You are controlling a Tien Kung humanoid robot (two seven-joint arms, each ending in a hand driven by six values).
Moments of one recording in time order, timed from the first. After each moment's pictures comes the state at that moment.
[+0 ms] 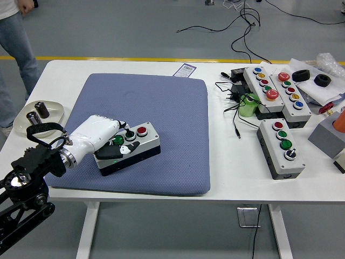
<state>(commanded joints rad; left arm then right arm) -0.40 0.51 -0.81 -1.52 2.13 0.04 0.17 0.02 0.00 1.84 0.18 -1.75 -0.20 -0.19</state>
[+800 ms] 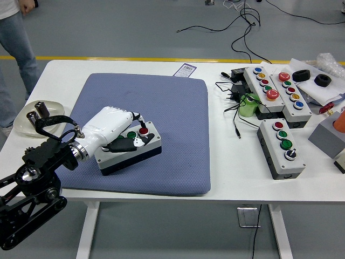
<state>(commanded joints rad) -0.47 0.45 -0.77 -1.51 2.10 0.09 0.15 0.03 0.00 1.83 0.18 -1.76 -0.20 -0.19</state>
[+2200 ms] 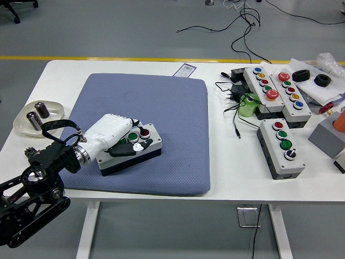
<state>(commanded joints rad) -0.48 0.44 -0.74 -1.42 2.07 0.09 0.14 0.03 0.00 1.83 0.18 -1.76 -0.20 -0.19</state>
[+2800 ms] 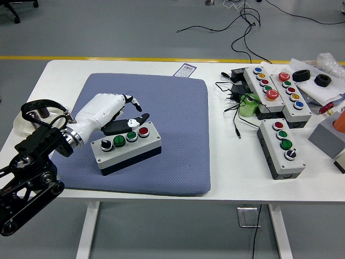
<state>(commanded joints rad) -0.49 0.45 -0.87 -1.47 1.93 0.14 0.13 0.03 0.00 1.83 0.18 -1.76 -0.20 -0.19</state>
